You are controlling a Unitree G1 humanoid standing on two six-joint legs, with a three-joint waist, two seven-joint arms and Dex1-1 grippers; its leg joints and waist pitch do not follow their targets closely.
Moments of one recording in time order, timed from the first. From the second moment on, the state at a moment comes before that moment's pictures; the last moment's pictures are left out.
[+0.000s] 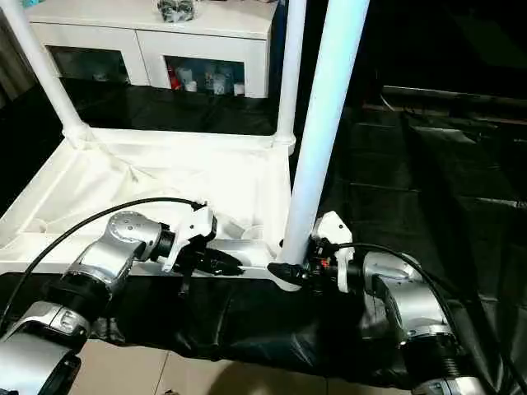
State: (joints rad) left arm -0.64 0.24 -0.24 0.74 0.07 0.02 -1.36; right arm -0.29 -0.39 0.10 0.33 0.18 0.21 1.13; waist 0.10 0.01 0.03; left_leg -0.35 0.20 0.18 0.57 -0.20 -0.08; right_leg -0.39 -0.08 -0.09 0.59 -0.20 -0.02
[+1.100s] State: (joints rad) left arm -0.66 0.15 -0.18 0.78 0.14 0.07 -0.98; right arm -0.46 -0.10 -0.02 0.62 0.07 0.11 0.49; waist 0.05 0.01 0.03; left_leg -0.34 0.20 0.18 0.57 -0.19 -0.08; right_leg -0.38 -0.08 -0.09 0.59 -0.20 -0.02
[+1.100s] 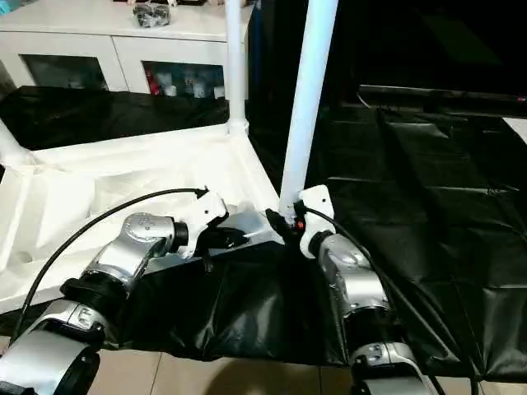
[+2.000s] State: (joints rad) left arm -0.60 0.16 -0.22 0.65 0.13 0.06 -1.06; right arm -0.29 -0.25 0.04 0.36 0.07 0.11 0.74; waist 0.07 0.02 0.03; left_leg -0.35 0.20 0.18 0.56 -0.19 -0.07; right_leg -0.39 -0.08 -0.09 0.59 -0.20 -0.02
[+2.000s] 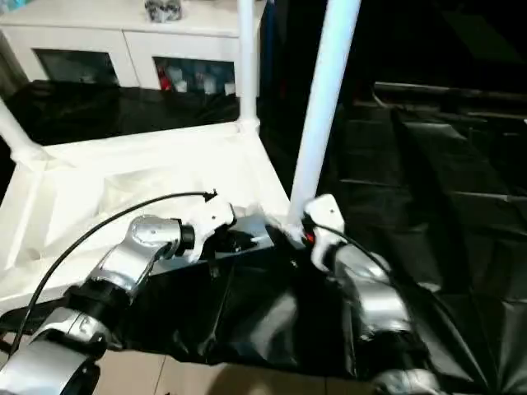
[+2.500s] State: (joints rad) left arm -0.54 0.24 -0.26 0.54 0.08 0.06 -1.24; right arm -0.25 -0.41 0.09 0.24 0.17 0.16 1.04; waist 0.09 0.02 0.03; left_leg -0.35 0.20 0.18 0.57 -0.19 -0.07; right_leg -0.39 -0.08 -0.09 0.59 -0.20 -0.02
